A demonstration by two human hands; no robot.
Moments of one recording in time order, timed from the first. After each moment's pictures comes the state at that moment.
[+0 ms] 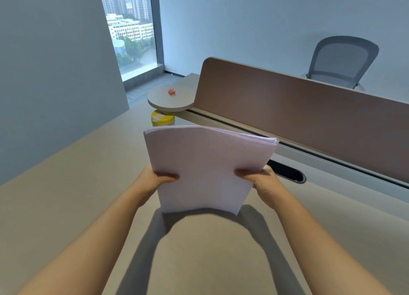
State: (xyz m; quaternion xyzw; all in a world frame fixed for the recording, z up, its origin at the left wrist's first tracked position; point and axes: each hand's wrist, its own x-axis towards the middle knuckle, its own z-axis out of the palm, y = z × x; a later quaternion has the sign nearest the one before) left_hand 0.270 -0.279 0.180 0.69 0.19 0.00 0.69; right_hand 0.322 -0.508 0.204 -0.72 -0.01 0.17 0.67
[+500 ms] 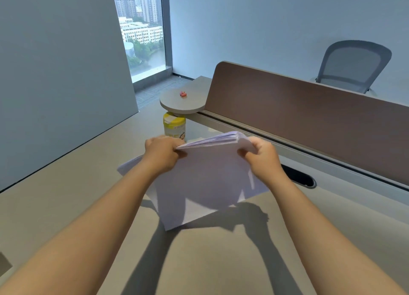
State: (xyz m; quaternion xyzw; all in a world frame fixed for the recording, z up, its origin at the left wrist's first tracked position) left_hand 0.288 -0.269 0.232 0.97 0.11 0.08 0.21; right_hand 0.330 -0.471 0.236 -0.86 -0.13 0.02 0.49
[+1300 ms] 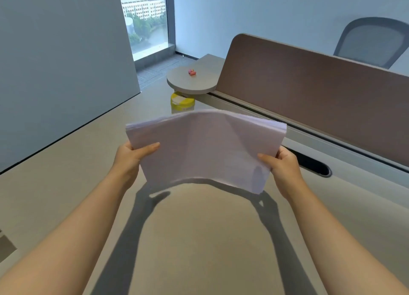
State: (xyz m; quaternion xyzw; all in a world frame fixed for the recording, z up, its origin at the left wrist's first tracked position) left_hand 0.264 -0.194 0.159 0.62 0.22 0.17 0.73; right_hand 0.333 -0.476 0.183 -0.75 0.01 0.07 0.65
